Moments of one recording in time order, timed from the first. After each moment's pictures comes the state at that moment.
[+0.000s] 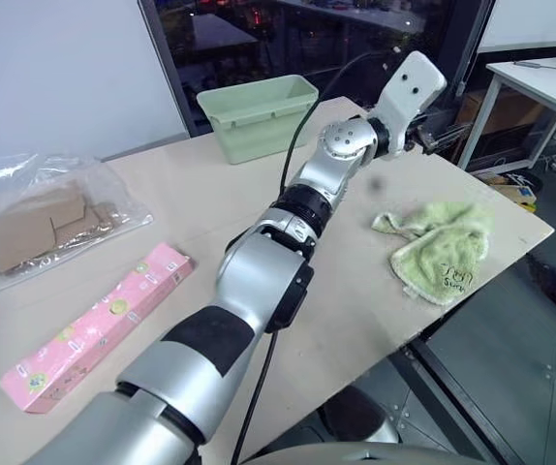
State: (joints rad) left arm -1.46 -0.09 -0.07 1.24 -0.04 -0.18 -0.51; right arm 0.43 -0.58 -0.79 -0.61 0.82 0.45 0.62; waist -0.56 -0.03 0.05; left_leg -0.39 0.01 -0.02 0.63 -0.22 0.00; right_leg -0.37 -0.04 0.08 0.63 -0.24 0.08
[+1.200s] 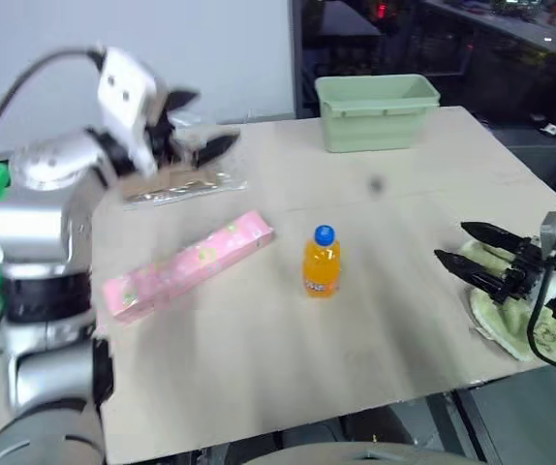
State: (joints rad) left arm -0.55 0.80 0.19 -0.21 -0.39 0.63 -0.91; right arm 0.03 -0.75 -0.35 -0.34 0.76 0.52 0.86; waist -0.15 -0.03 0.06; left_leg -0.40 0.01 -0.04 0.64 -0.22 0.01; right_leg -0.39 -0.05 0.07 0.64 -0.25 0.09
